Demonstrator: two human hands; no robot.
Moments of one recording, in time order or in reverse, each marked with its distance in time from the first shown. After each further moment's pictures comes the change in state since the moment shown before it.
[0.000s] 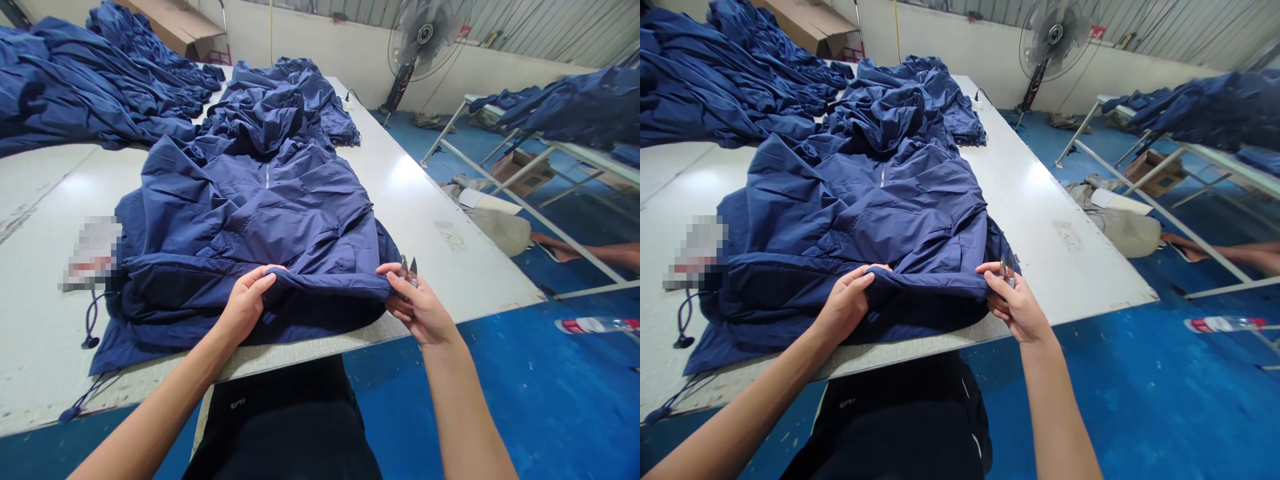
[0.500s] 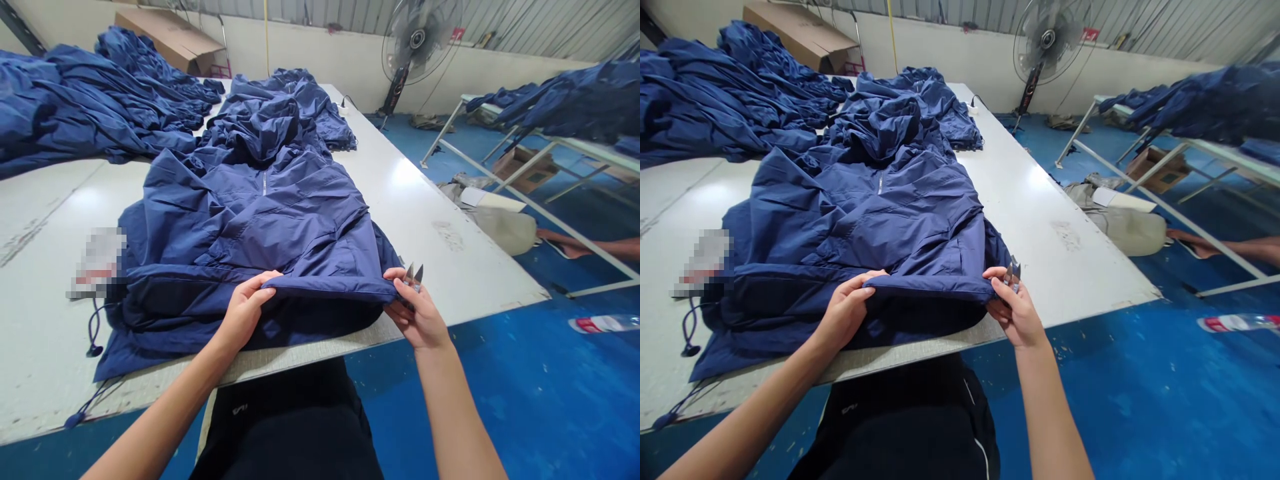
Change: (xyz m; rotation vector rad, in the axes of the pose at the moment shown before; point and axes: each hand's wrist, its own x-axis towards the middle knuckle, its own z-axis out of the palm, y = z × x) left_hand -0.003 -0.004 -0.001 0.201 0.017 0.161; right_hand 0.000 0.020 -0.010 0.112 0.061 -0.137
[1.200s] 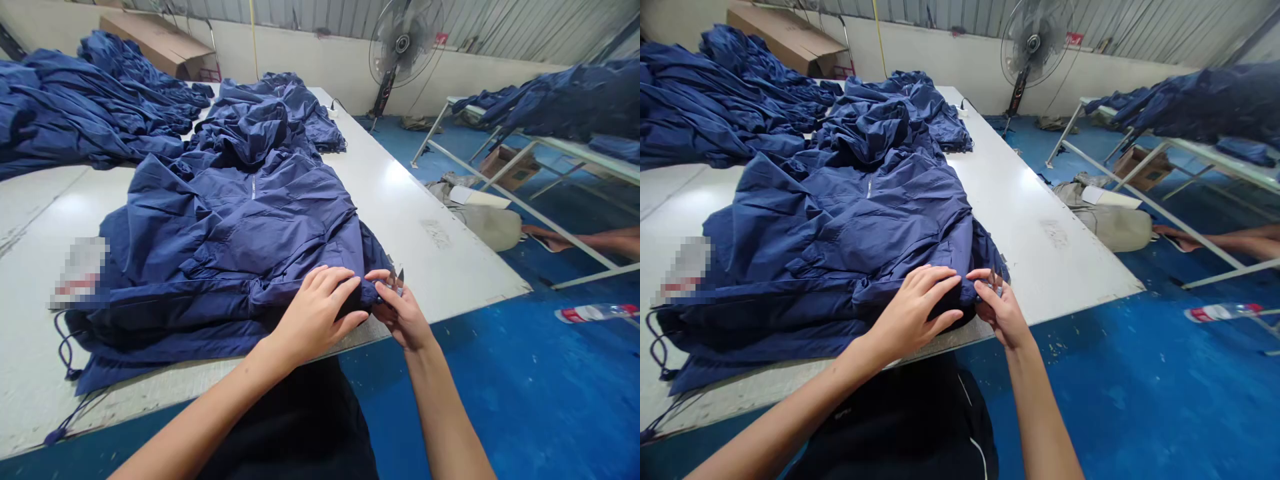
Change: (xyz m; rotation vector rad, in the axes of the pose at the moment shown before) left_hand -0.013 0.024 0.105 0.985 -0.487 0.786; right_hand -0.007 0.005 -0.002 -0.002 -0.071 0.031
